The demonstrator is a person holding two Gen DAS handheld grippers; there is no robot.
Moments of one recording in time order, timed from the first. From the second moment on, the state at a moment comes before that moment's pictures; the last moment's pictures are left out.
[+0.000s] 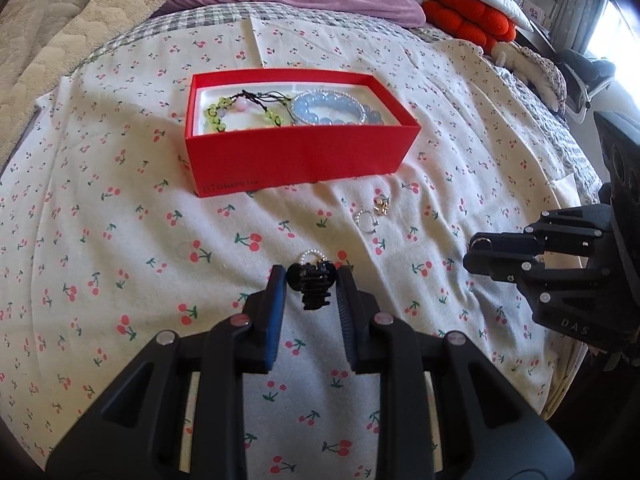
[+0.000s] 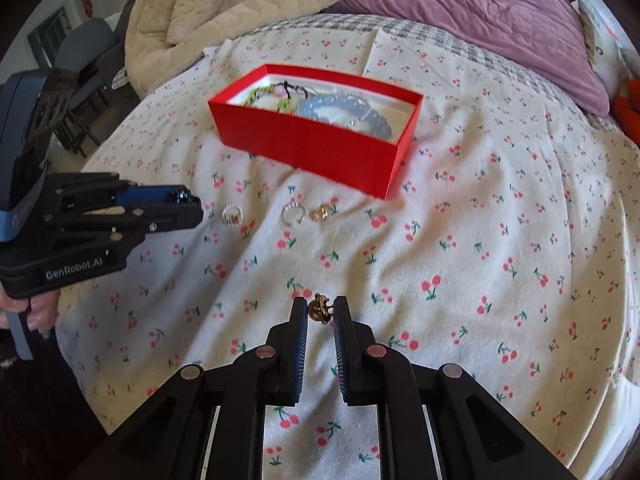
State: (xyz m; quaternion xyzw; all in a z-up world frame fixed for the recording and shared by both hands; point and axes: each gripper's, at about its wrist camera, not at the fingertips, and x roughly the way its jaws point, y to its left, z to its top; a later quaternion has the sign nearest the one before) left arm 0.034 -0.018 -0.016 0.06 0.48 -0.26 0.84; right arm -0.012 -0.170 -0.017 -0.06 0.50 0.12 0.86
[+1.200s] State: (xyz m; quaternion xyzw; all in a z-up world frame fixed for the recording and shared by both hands) left arm 0.108 -0.024 0.022 0.01 0.43 -0.22 0.88; right arm 0.084 -0.172 0.026 0.03 0.45 0.11 0.89
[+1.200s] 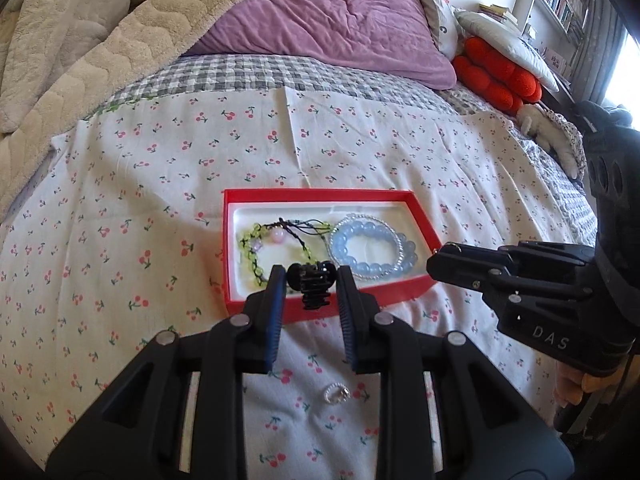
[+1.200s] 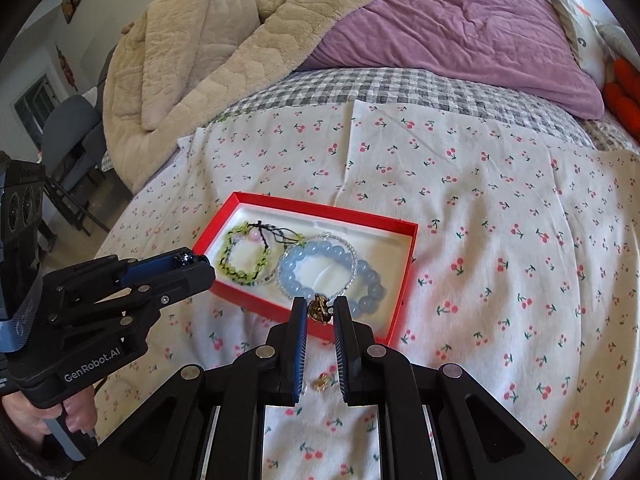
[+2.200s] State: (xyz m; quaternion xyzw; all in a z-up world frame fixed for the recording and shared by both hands) left arm 0.133 -0.033 0.007 0.02 0.43 -0.21 0.88; right arm 0.120 -0.193 0.000 0.07 0.48 0.11 0.87
